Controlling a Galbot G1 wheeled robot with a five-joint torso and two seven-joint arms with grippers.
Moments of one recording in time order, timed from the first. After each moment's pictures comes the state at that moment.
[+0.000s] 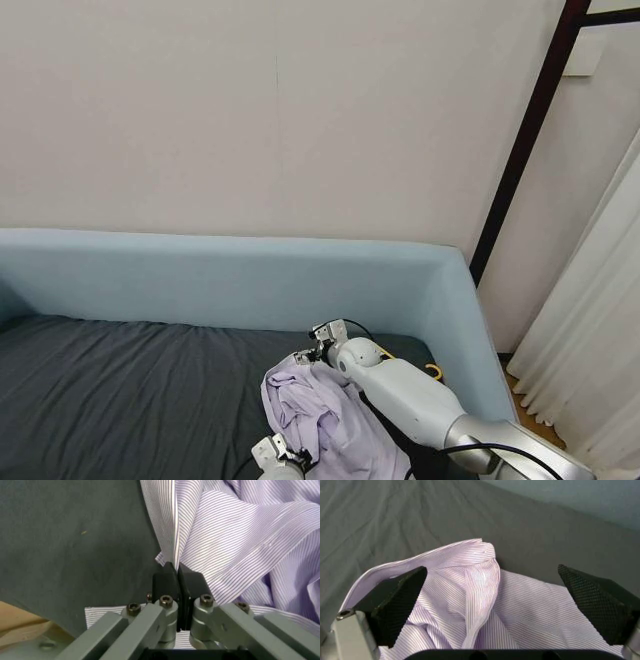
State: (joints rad) left arm 1.21 -1.52 -0.16 -1.59 -1.02 0.35 -0.78; right arm -0.25 1.49 -0.53 0.71 0.86 -0.41 0.01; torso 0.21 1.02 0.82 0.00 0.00
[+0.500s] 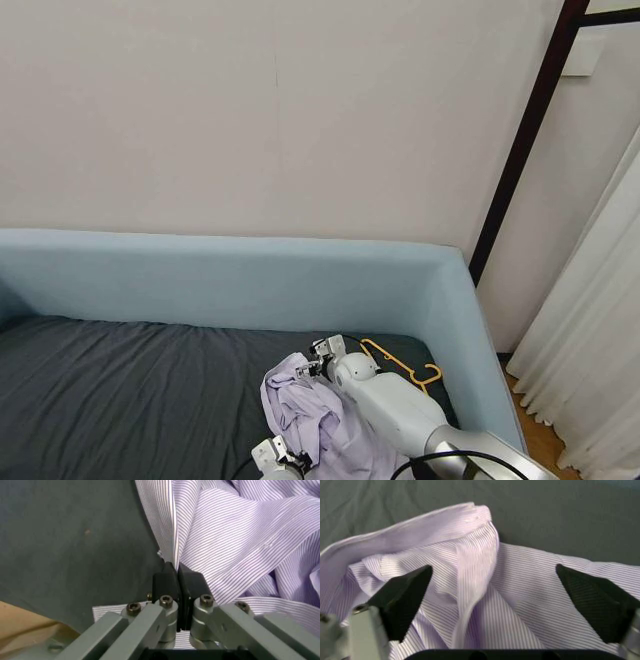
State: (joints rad) left arm 1.22 -1.49 -0.14 -1.61 -1.02 0.36 -0.77; right arm -0.31 1.54 -0.44 0.60 0.76 -0.35 -0.04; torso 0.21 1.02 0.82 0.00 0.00
